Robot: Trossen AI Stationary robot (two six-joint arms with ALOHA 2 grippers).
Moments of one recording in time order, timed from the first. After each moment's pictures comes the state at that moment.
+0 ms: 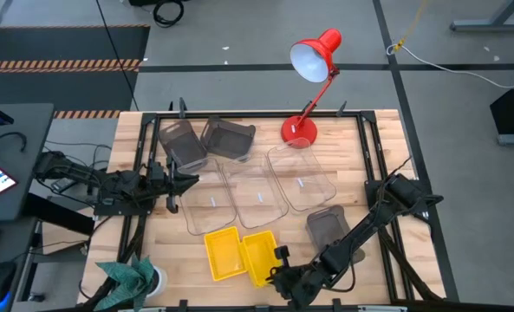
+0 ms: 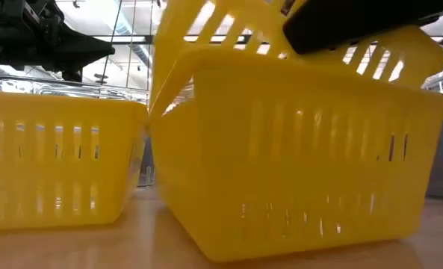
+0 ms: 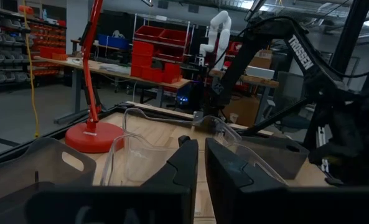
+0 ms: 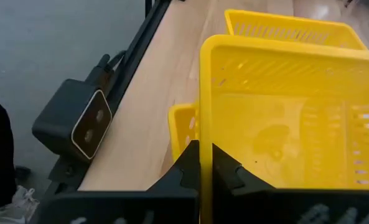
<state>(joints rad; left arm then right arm) -0.27 0.33 0.01 0.45 -0.47 -0.15 0.73 2.03 1.27 0.01 0.48 0.23</state>
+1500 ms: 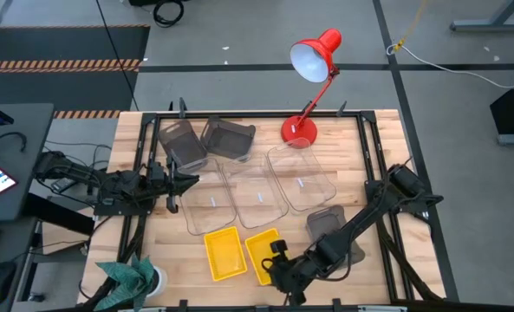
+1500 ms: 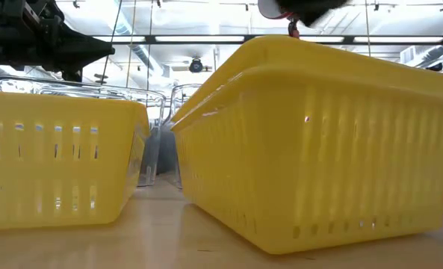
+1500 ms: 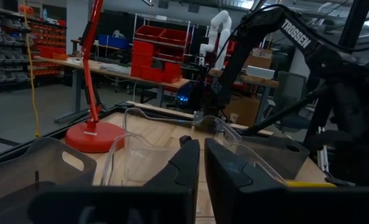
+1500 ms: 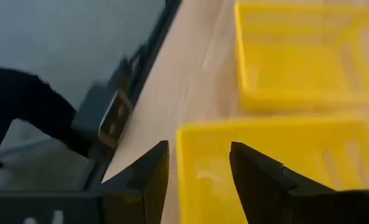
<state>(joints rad) -0.27 0.33 0.01 0.45 -0.47 -0.15 0.64 1.95 1.40 -0.25 0.24 0.24</state>
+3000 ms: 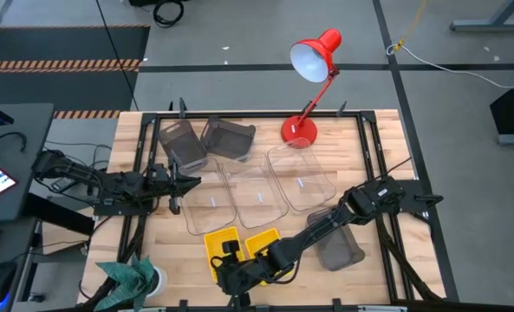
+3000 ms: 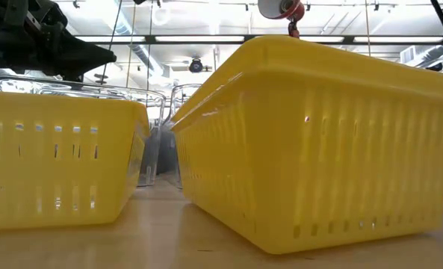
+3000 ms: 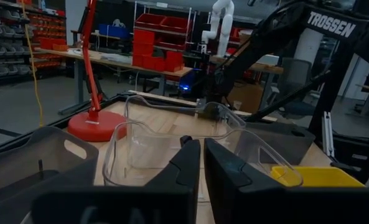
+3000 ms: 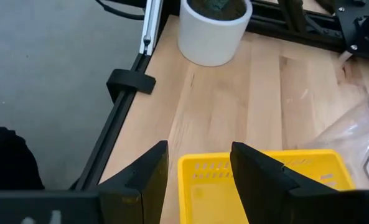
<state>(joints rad) -0.27 0.38 0.01 0.44 -0.47 -0.15 0.52 2.41 2.13 -0.42 0.29 0.14</state>
